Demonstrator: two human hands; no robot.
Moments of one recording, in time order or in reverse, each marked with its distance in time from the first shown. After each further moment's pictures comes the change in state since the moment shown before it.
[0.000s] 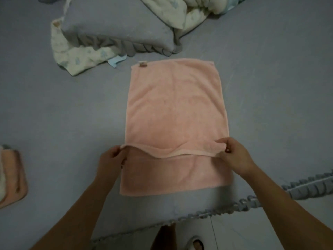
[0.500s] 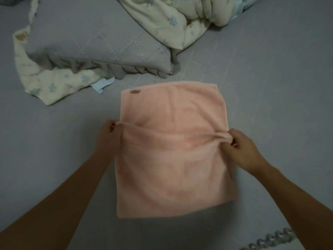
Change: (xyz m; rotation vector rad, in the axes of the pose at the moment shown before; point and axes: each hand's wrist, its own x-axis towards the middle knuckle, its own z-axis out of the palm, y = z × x) left_hand 0.196 0.115 0.034 0.029 0.035 0.058; right_hand 0.124 -0.095 -0.029 -0.239 0.040 -0.201
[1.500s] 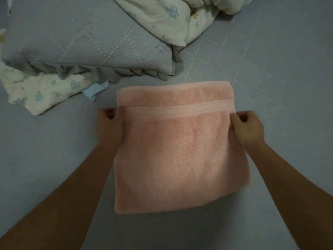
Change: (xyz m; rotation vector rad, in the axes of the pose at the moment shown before) left_hand 0.085 0.011 0.042 0.071 0.244 -0.089; right_hand 0.122 0.022 0.026 0.133 0.376 0.352
